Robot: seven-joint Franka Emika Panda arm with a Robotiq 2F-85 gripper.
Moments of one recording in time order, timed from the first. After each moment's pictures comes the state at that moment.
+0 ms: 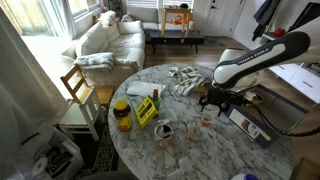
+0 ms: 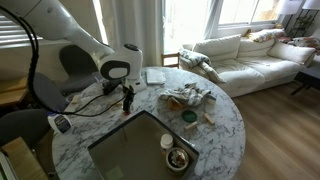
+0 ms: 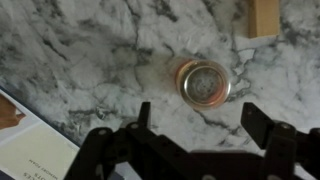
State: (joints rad) arm -0.05 0.41 -0.11 -2.07 0.28 2.38 0.64
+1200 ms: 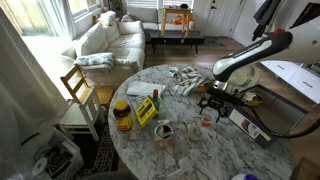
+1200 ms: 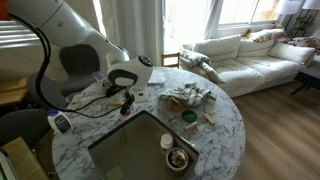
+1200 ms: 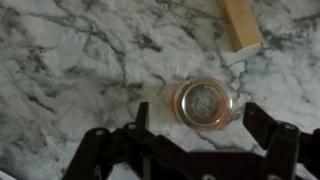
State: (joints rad) arm -0.12 0.50 -0.10 -1.99 0.54 2.23 0.60
